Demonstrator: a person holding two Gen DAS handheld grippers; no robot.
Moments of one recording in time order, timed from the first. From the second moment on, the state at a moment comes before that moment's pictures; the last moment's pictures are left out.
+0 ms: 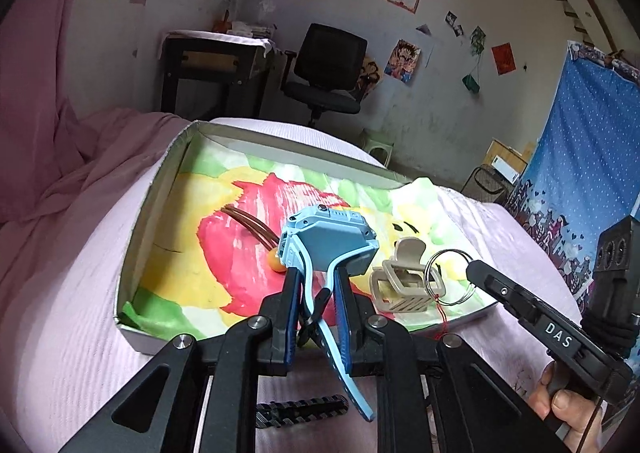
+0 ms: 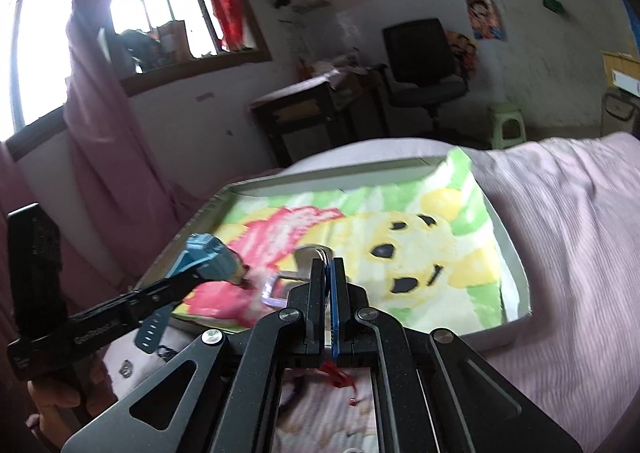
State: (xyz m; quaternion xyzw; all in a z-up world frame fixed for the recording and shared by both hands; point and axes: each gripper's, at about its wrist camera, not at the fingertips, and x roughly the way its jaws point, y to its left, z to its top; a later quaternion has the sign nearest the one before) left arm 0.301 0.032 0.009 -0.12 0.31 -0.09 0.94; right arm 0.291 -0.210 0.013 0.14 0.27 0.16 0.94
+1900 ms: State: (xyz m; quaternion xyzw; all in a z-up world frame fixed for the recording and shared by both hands) left arm 0.131 0.055 0.031 -0.04 0.19 -0.05 0.98; right arm 0.126 -0.230 0.046 0.02 0.17 0.13 0.98
